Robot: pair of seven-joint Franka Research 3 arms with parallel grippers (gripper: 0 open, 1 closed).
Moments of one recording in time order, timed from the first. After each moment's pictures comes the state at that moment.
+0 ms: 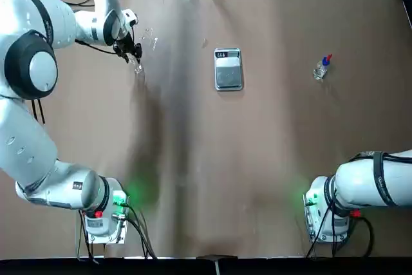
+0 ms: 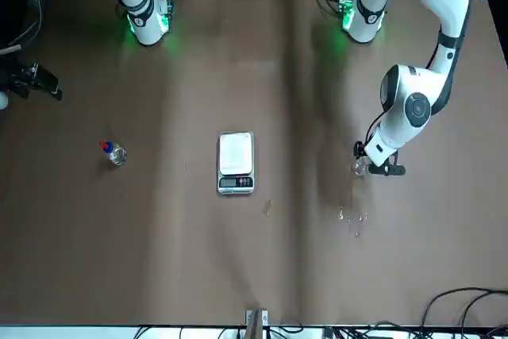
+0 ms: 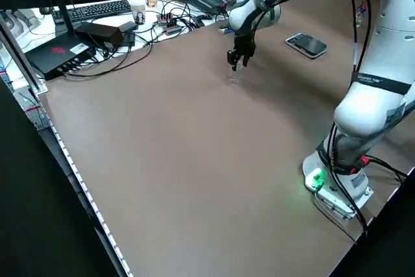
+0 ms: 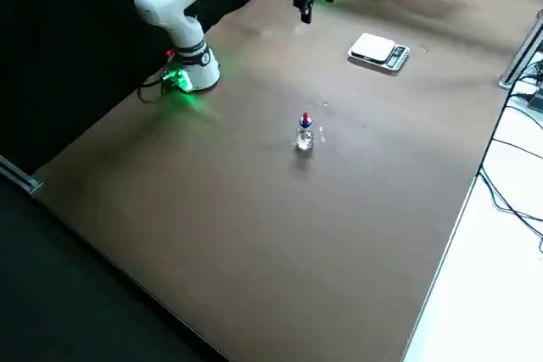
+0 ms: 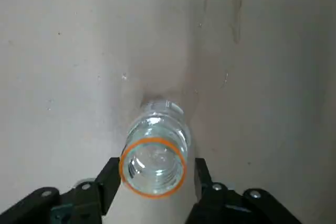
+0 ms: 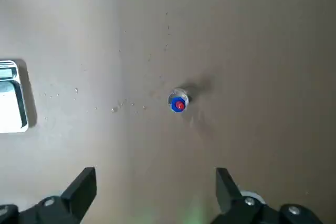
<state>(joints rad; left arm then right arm) -0.12 0.29 -0.05 -2.21 -0.01 2.46 -0.10 0.00 -0.07 -0.07 -1.69 0.00 1.57 -0.03</state>
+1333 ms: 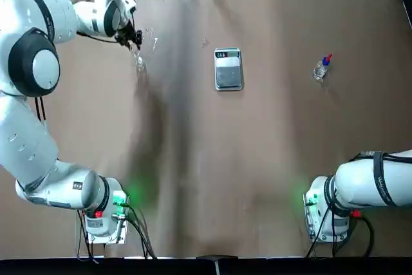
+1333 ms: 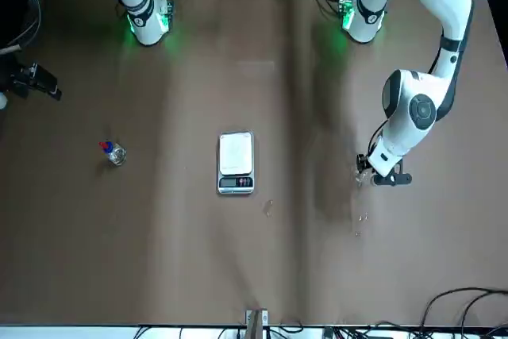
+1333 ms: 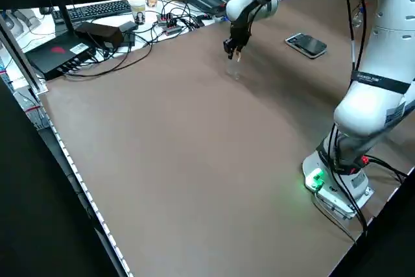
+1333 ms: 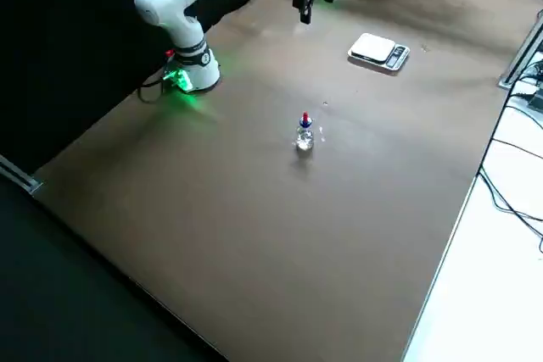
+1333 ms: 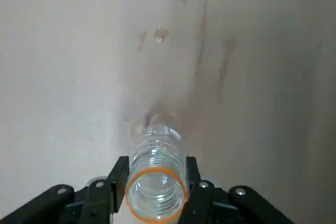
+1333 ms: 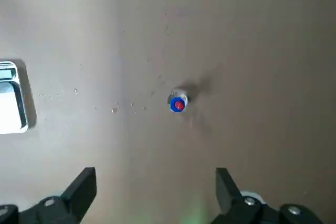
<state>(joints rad) -0.12 0.31 -0.05 -2.11 -0.01 2.49 -0.19 0.00 -0.07 -0.07 -1.69 0.00 1.57 -0.03</state>
